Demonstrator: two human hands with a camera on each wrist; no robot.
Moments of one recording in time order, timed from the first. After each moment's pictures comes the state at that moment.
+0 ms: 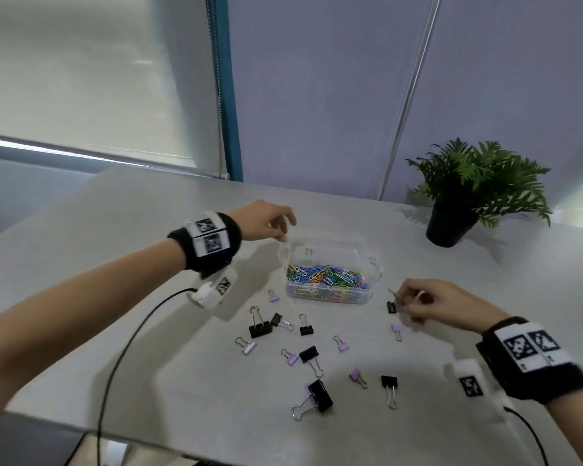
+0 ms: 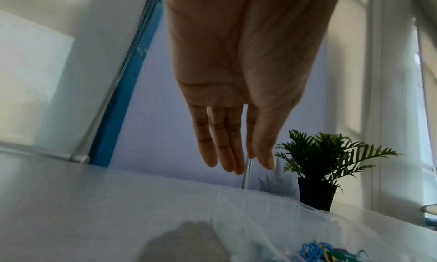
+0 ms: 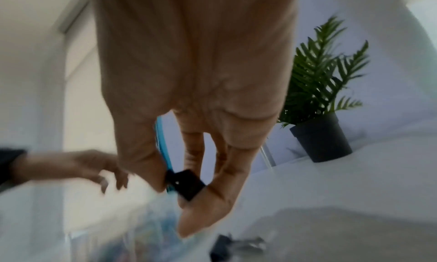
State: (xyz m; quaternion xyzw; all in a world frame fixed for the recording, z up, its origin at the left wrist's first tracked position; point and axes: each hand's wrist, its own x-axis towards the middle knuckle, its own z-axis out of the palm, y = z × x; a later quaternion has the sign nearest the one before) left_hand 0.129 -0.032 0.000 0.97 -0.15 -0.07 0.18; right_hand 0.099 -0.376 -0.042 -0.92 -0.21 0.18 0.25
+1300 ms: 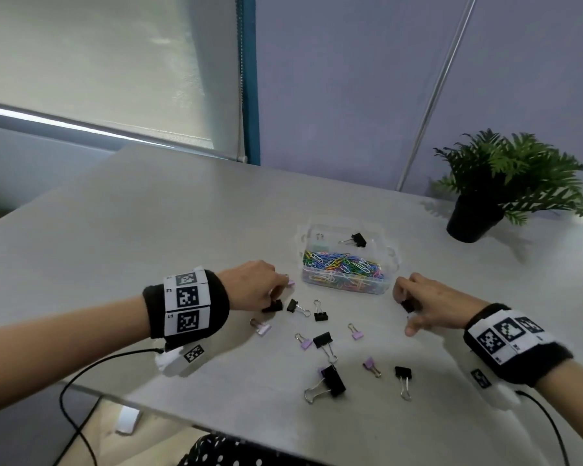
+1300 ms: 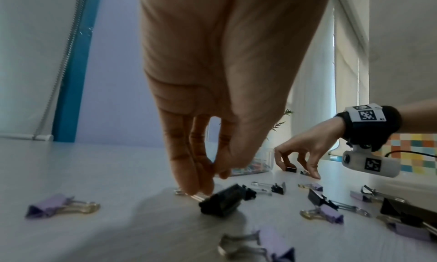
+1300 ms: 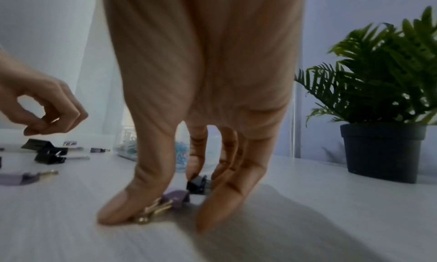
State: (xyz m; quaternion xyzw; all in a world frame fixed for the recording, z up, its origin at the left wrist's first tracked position) left_hand 0.014 -0.044 -0.038 0.98 -0.16 -0.16 0.02; right_hand 0.102 -0.344 -0.056 -0.94 -0.26 0.24 0.03
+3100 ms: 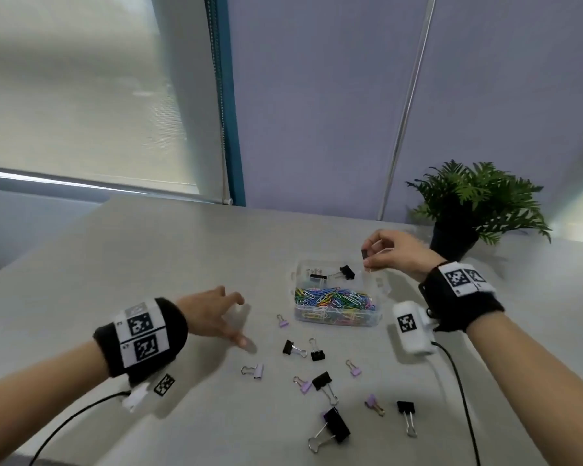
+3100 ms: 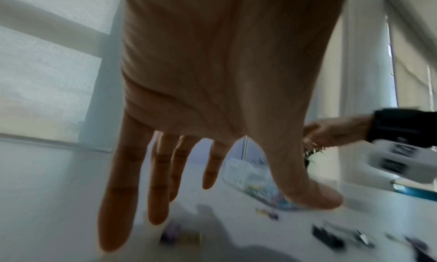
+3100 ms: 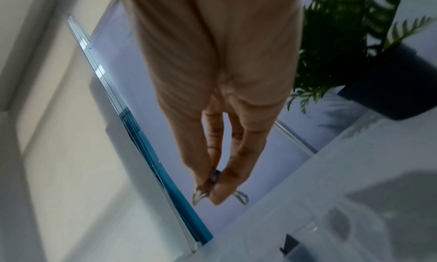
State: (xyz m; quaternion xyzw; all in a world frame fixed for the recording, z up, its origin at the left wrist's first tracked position) left_hand 0.027 0.013 -0.027 0.97 -0.02 -0.25 0.06; right_hand 0.160 -0.296 -0.003 -0.83 -0.15 0.12 0.52
